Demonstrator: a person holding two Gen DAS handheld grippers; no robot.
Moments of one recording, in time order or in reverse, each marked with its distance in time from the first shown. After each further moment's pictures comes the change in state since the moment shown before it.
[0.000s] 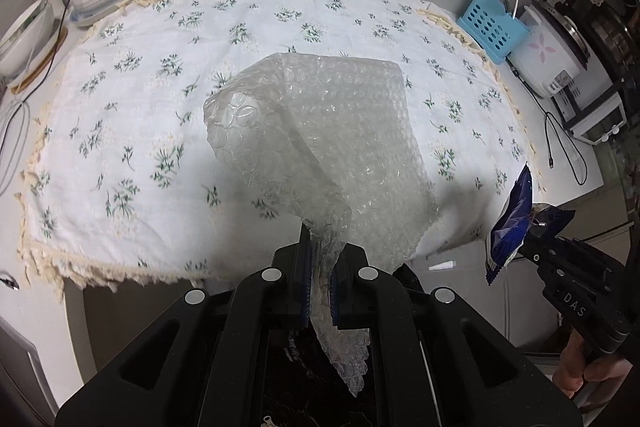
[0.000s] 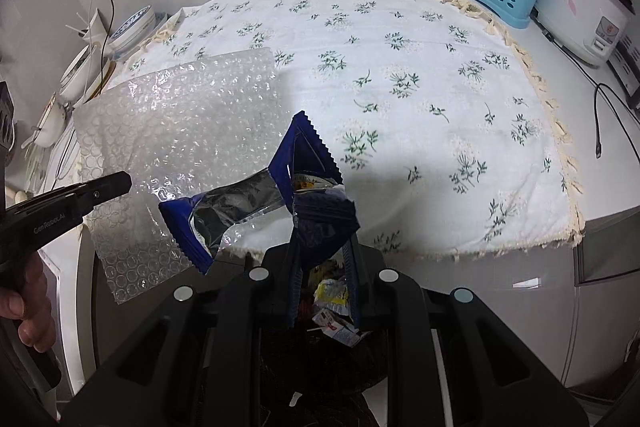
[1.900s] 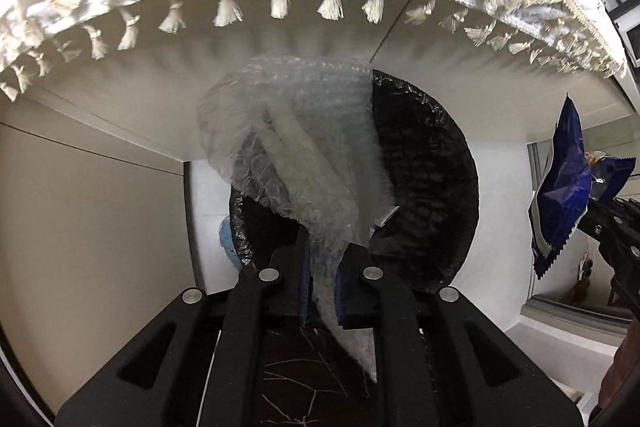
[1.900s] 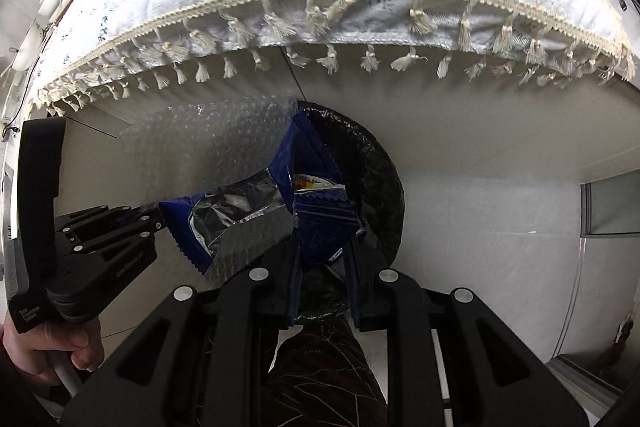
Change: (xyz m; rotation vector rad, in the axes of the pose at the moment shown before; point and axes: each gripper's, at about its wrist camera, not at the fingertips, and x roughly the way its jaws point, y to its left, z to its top) left arm 0.158 -0.042 -0.181 0.015 0.285 0.086; right arm 0.090 -0.049 -0.145 -0.002 0.251 -0.003
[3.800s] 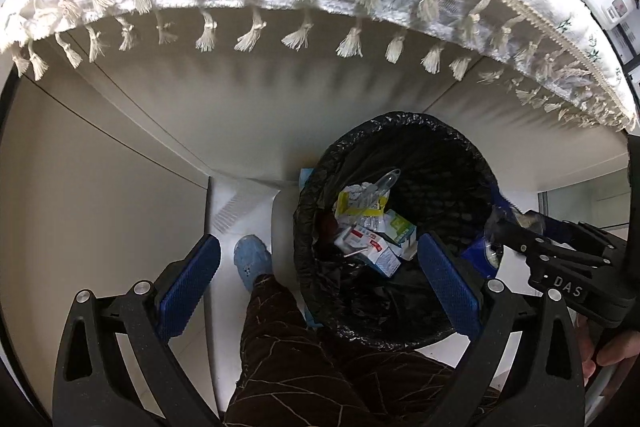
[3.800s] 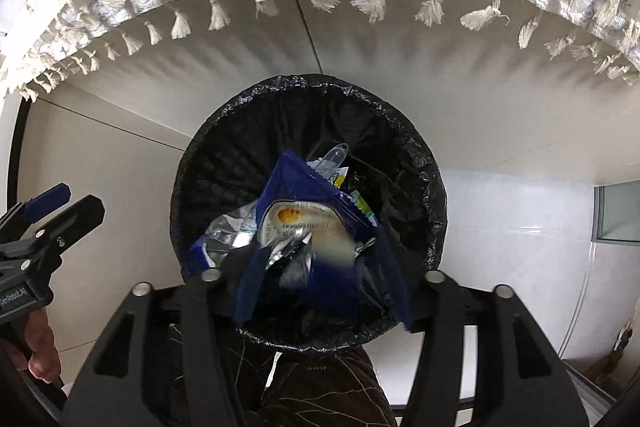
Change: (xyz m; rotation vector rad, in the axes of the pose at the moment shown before) left arm -0.008 0.047 -0.005 -0.125 -0.130 0.032; right arm 0.085 0.016 0.014 -0.026 0.041 0.016
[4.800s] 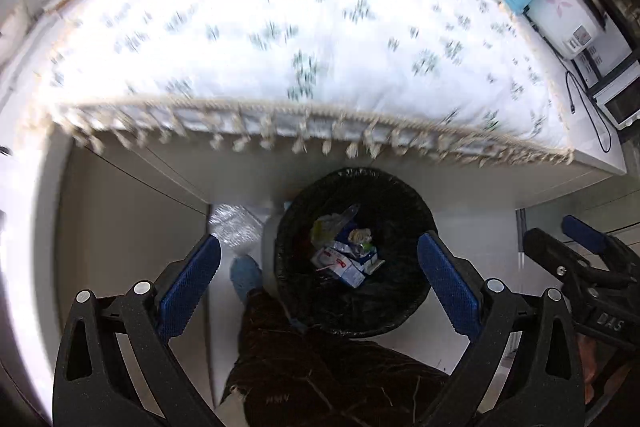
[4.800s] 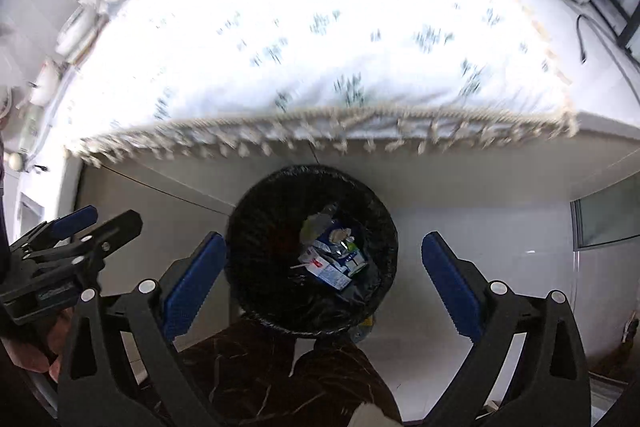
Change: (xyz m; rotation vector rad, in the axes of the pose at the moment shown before) left arm -0.139 -0.038 0.033 0.011 -0.095 -0.017; right arm -0.198 0.010 0.001 0.049 -0.211 -0.029
